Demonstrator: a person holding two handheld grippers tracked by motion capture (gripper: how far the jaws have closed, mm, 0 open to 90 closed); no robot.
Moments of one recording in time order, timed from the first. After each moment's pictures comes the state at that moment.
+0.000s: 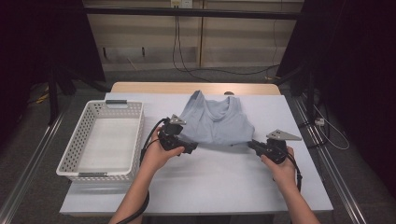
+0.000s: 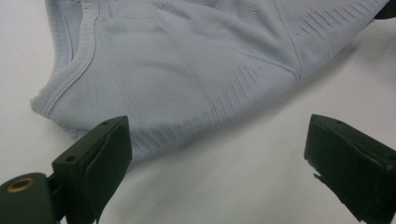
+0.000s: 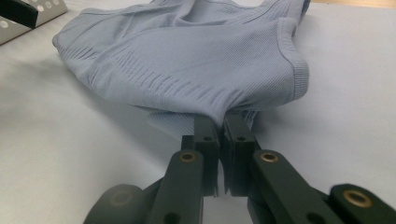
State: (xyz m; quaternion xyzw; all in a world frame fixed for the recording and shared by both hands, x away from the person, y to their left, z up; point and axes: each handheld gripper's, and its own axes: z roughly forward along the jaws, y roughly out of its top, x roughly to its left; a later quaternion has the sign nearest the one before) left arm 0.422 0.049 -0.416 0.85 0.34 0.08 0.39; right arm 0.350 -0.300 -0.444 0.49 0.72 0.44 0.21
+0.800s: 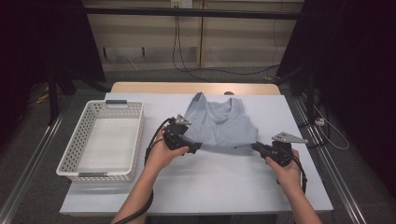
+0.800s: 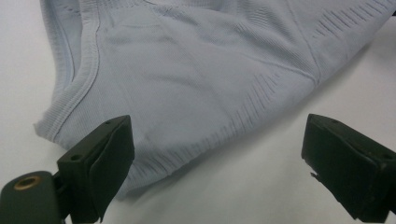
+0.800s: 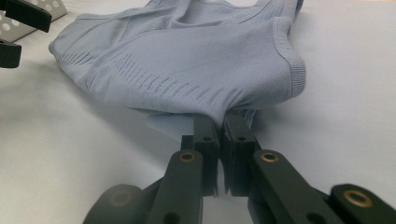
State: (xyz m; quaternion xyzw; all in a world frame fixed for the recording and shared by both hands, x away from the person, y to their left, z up) left arm 0.427 0.034 -0.420 0.86 0.33 0.09 0.38; right arm 0.341 -0.313 -0.444 0.50 0.72 0.45 0.20
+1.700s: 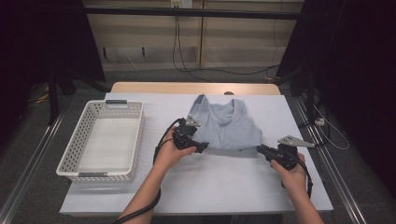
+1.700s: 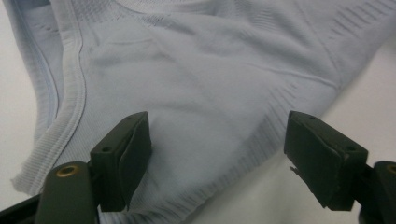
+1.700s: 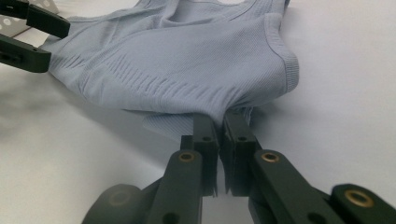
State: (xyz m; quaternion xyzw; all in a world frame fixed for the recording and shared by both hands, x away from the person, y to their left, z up) left arm 0.432 0.011 -0.434 0.87 0.30 0.09 0.39; right arm 0.330 -0.326 -0.447 0.51 0.71 0.44 0.21
